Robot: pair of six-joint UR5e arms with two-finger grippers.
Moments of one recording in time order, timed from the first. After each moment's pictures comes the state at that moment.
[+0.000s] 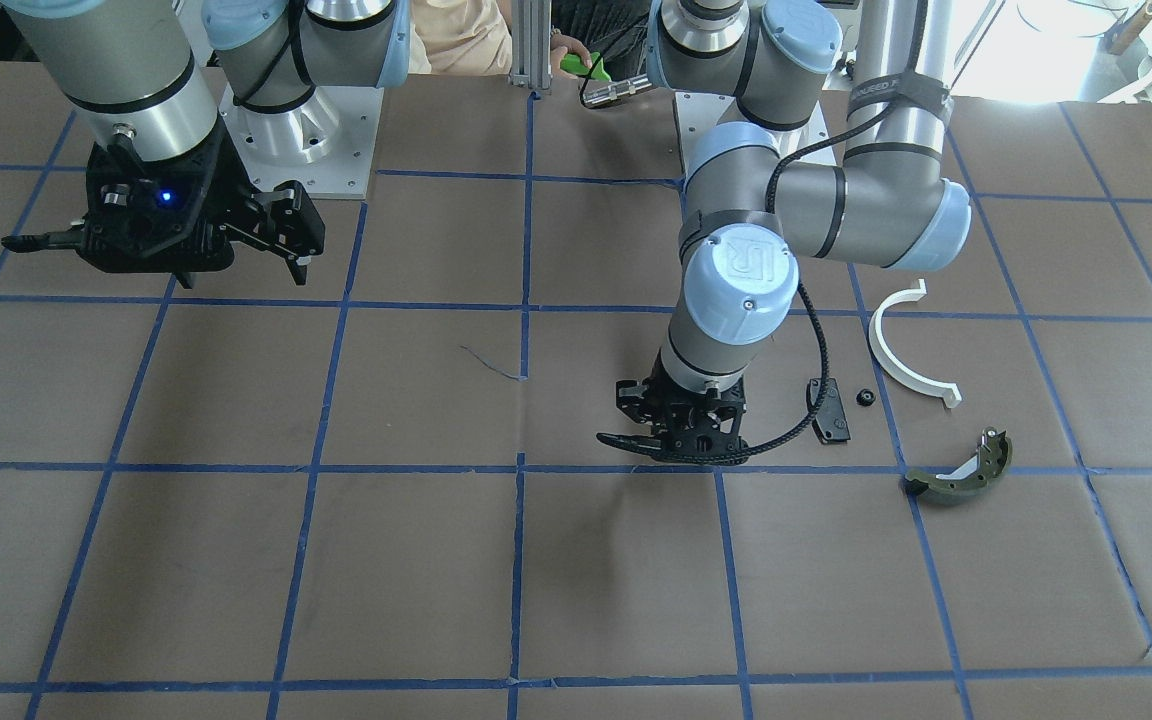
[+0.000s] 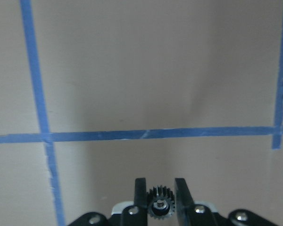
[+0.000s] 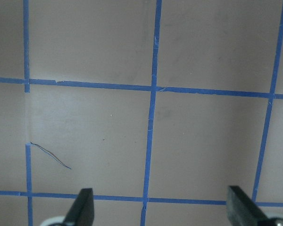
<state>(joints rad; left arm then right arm) -1.65 -1.88 -1.77 -1.17 1.59 -0.03 1.59 -1.54 1.59 -1.61 -1.59 -0.05</state>
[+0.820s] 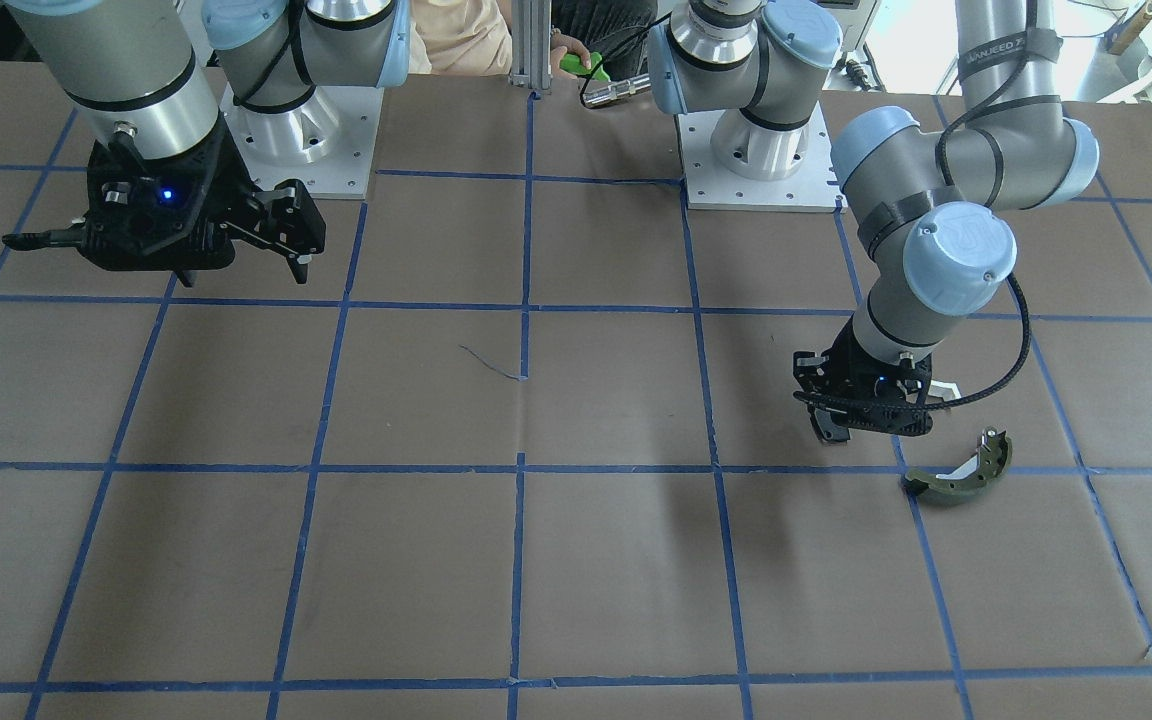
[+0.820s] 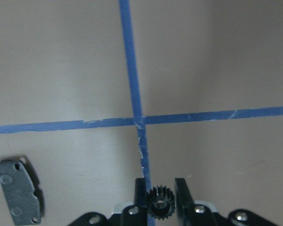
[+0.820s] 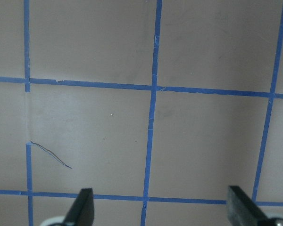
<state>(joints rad) -1.37 -1.77 -1.98 -1.03 1.66 0.37 1.60 -1.54 1.59 -1.61 -1.59 -0.05</state>
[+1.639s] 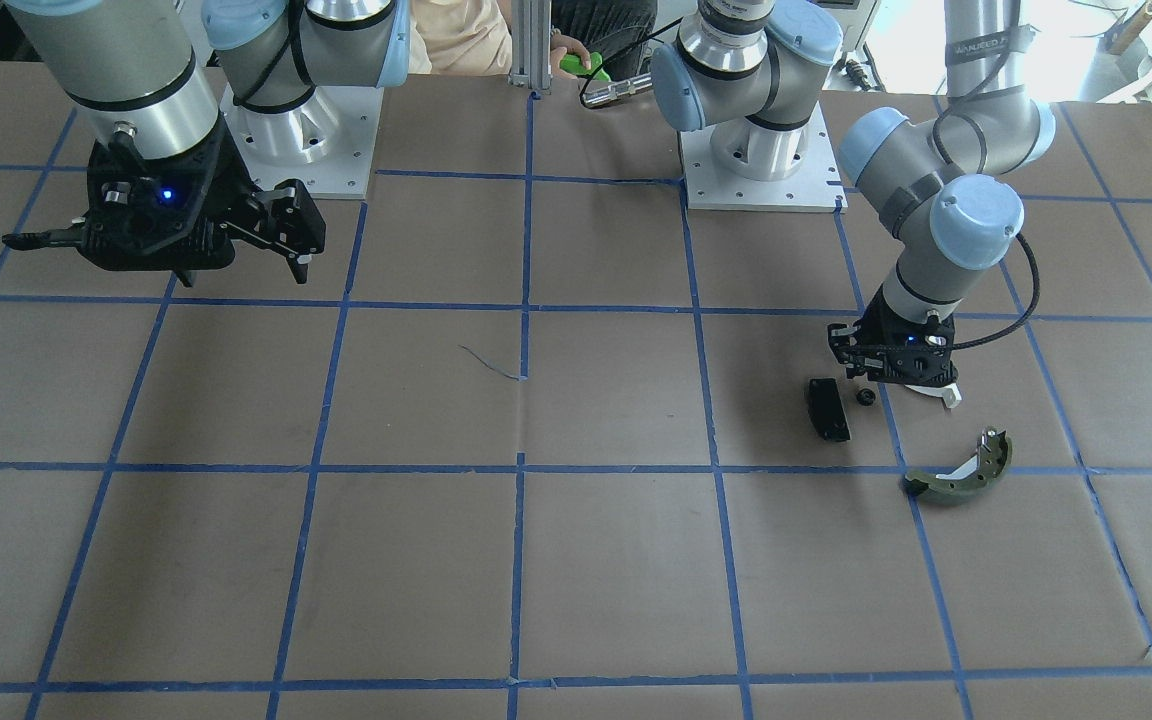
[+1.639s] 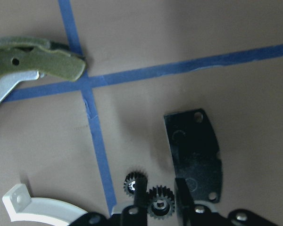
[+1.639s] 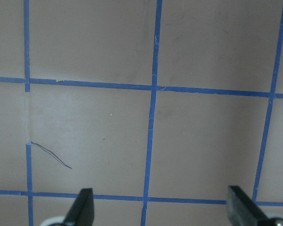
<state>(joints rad) -1.17 -1.67 -2.31 -0.74 1.67 0.54 1.60 -1.54 1.59 -1.61 -1.59 -0.05</state>
